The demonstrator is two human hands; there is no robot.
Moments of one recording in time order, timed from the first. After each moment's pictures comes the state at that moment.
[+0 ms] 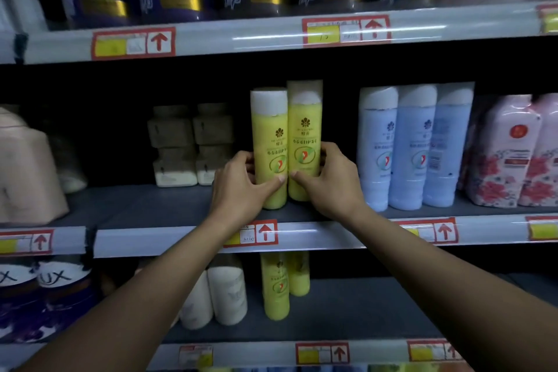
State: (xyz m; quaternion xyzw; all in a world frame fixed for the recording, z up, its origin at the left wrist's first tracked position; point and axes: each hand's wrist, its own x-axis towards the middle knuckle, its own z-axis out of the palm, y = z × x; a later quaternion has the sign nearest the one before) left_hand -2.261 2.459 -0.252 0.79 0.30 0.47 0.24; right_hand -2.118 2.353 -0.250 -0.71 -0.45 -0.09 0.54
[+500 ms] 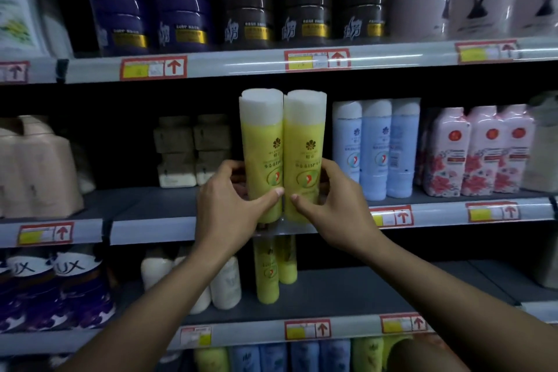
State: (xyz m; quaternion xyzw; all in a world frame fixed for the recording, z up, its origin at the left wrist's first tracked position) left_hand -2.326 2.362 -0.250 0.76 0.26 0.55 0.23; right_hand -2.174 2.245 -0.257 -0.62 -0.53 -0.07 0.57
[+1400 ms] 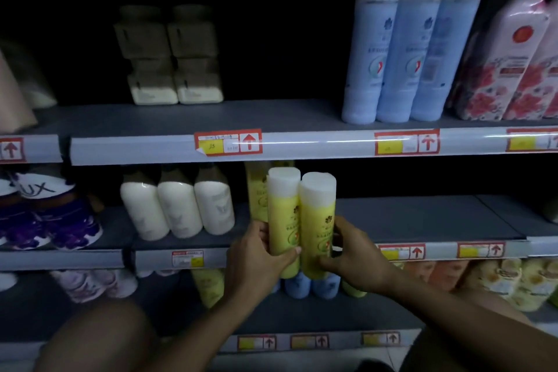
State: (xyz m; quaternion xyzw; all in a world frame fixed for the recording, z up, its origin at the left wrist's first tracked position) left_hand -2.300 2.356 -0.488 0.79 0.37 0.36 0.32; right_hand -2.118 2.230 -0.479 -0.73 -0.51 0.18 0.41
